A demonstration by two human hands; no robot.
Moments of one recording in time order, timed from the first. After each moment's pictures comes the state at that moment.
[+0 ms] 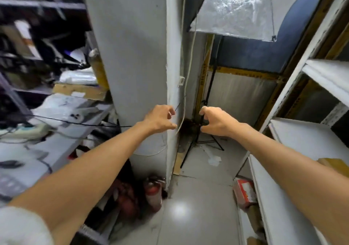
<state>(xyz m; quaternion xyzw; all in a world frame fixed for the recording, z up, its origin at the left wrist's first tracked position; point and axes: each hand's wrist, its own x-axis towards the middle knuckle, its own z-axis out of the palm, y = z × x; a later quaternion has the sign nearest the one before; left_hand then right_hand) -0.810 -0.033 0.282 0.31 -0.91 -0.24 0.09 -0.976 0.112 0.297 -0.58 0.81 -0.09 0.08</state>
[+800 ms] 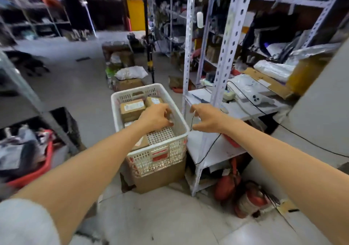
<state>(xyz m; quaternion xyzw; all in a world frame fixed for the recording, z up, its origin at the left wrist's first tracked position) -0.274 0.066 0.271 0.72 -0.65 -0.18 0.17 -0.473 0.016 0.301 -0.91 0.39 -0.01 0.11</state>
